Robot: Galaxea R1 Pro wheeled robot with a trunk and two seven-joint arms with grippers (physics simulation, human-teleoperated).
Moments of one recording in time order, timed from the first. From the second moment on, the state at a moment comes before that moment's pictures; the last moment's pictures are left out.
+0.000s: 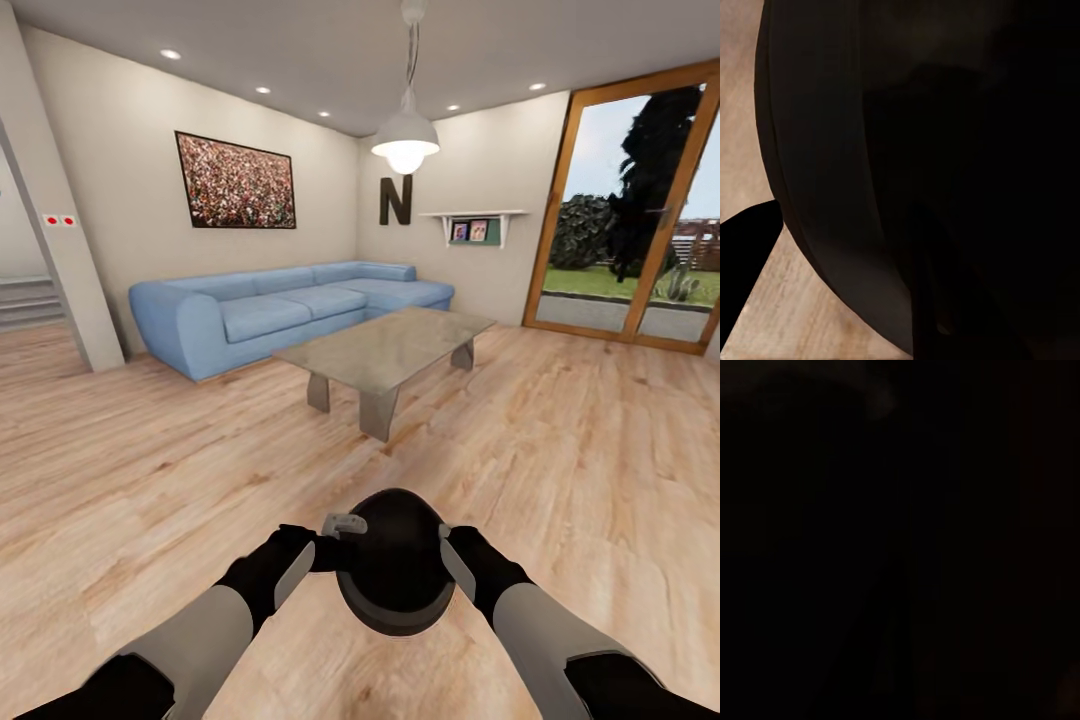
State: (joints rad) left arm -0.79 -0.17 -0.39 -0.42 0.34 0.51 -0.14; right arm -0.80 0.11 0.09 -0.34 -0.17 0.60 -0.18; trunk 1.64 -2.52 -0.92
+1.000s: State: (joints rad) left arm -0.79 -0.17 -0.39 -0.42 0.34 0.51 -0.14; right arm -0.80 0.11 0.08 -0.34 -0.16 0.60 -0.17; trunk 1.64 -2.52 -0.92
